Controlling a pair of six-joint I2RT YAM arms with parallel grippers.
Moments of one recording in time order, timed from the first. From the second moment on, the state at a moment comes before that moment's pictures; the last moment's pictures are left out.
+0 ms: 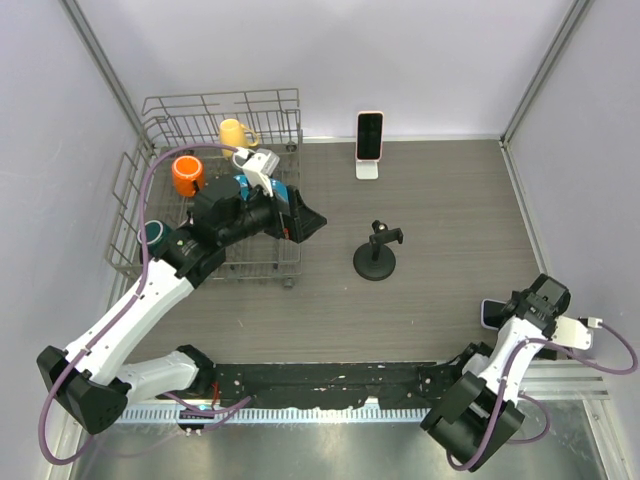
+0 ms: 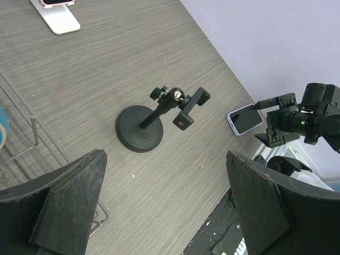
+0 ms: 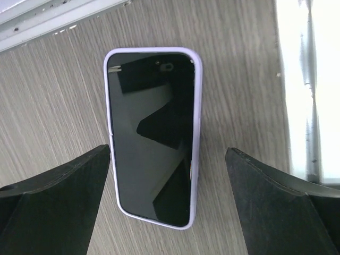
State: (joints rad) left arm -0.61 1.10 1.13 -0.29 0.27 -0.44; right arm -0.76 0.73 0.40 -0.68 0.34 1.04
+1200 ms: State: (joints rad) left arm -0.62 1.10 1.13 -0.30 0.25 -0.42; right arm -0.32 1.45 0.74 -0.30 -0.07 0.66
